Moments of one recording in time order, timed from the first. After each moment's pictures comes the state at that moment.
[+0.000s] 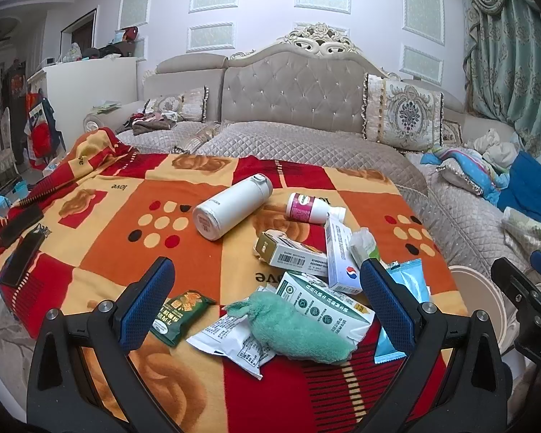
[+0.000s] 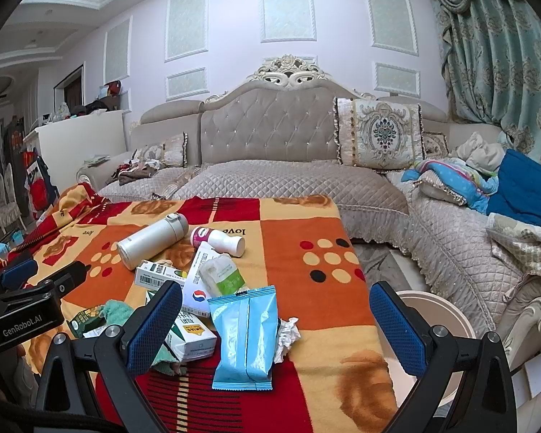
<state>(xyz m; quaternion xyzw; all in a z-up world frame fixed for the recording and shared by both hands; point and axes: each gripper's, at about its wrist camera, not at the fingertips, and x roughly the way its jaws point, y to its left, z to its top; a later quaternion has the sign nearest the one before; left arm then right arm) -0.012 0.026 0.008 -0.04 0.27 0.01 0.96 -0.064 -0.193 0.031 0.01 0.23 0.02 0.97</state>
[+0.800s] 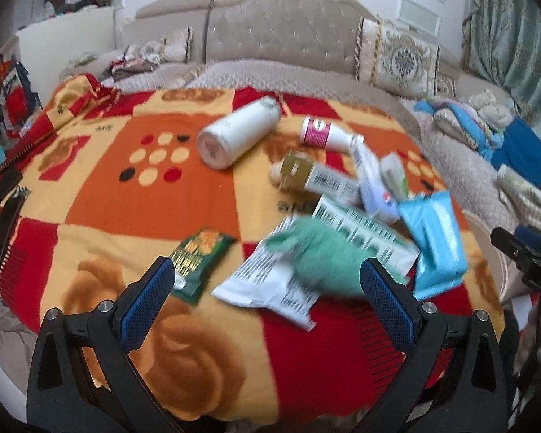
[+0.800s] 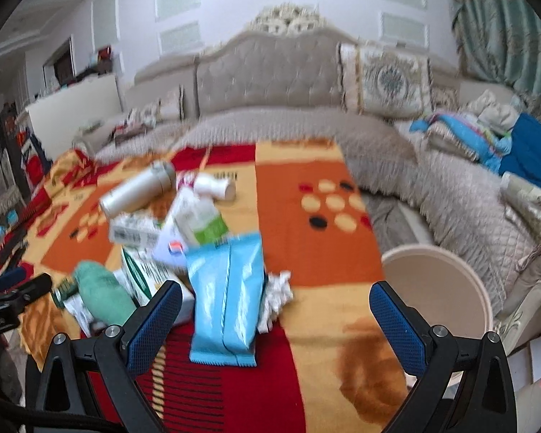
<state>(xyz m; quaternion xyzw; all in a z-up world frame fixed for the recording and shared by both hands) 0.009 0.074 -0.050 -0.04 0.40 -0.04 0.92 -0.023 -0.212 -0.020 0.01 0.35 0.04 0.94</state>
